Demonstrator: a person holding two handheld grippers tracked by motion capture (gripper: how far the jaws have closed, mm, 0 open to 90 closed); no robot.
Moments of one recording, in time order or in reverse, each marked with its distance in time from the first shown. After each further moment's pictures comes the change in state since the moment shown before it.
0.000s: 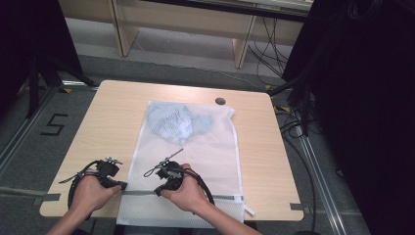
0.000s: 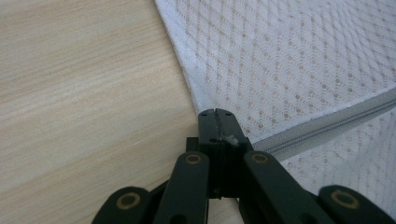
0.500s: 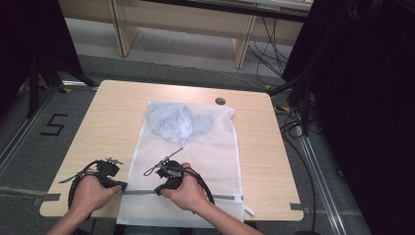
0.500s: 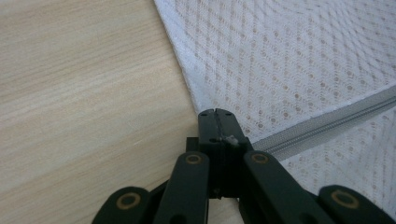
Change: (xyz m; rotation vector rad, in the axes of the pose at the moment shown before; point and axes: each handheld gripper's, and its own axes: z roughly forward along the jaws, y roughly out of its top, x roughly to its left) left arm -0.001 0.000 0.000 0.005 0.004 0.003; right arm -0.002 0.002 0.000 0.007 -0.012 -0.013
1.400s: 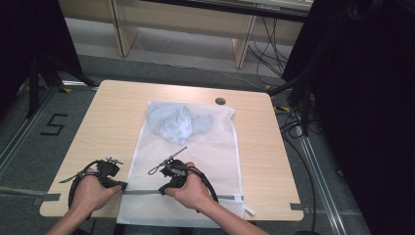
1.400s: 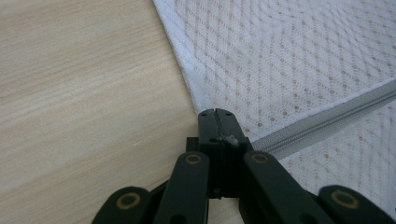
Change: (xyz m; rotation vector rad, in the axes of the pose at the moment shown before) left arm 0.000 0.000 0.000 -0.003 -0.001 0.004; right arm -0.008 -0.004 -0.006 0.018 -0.003 0.035
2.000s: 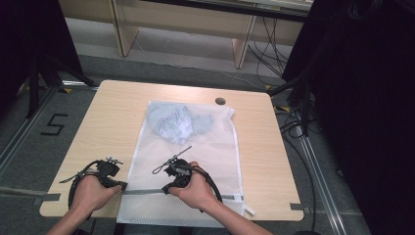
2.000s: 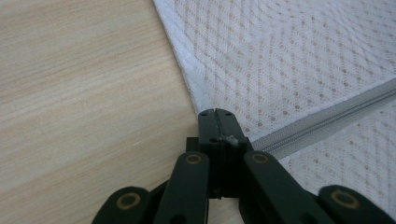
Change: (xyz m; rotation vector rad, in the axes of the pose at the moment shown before) left arm 0.000 0.000 0.001 -0.004 0.003 -0.016; right arm -0.005 -0.005 -0.008 -0.006 -0.003 0.000
